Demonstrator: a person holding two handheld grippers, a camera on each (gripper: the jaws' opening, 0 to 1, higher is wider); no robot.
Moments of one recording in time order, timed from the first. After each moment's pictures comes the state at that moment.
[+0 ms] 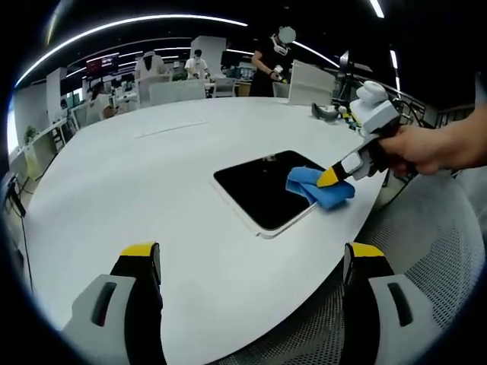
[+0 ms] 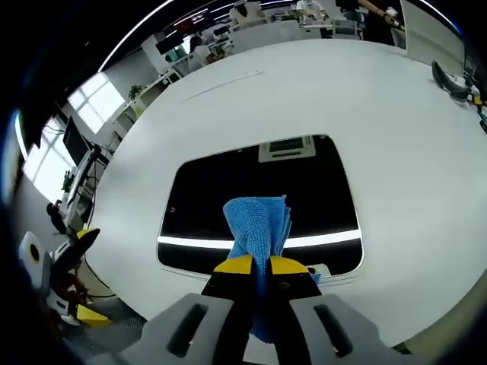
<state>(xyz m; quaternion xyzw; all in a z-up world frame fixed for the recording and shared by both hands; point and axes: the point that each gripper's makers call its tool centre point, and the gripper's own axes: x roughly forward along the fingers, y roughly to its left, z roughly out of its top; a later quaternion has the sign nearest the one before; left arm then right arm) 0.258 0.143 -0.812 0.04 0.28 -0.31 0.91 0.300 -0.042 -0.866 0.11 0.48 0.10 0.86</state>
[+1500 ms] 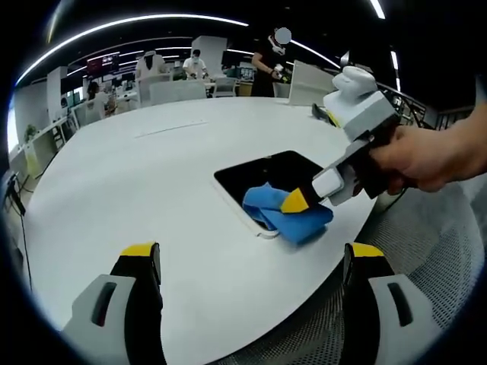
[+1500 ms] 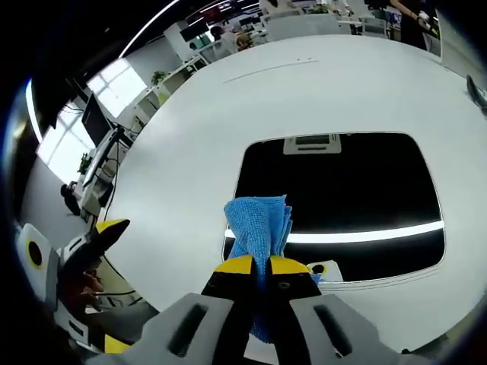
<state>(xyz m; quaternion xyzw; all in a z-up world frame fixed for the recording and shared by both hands) 0.259 0.144 -0.813 0.04 0.28 -0.31 0.91 0.296 0.052 -0.865 0.10 0.49 0.17 0.85</state>
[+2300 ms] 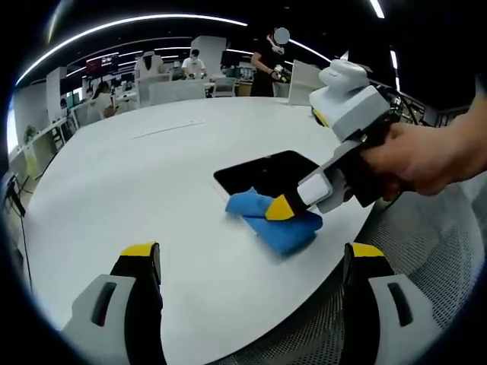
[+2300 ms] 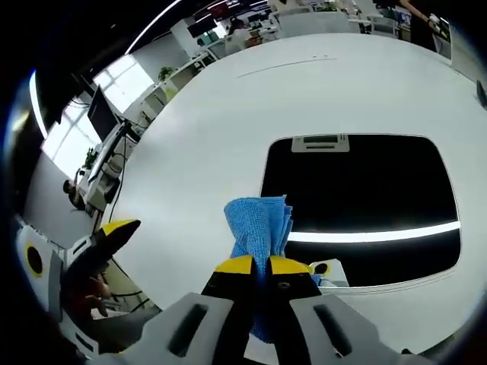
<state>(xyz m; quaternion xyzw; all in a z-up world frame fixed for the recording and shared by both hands) 0.260 0.143 -0.813 0.04 0.28 -0.31 0.91 0.298 0.074 -0.864 0.10 0.49 0.19 0.84</state>
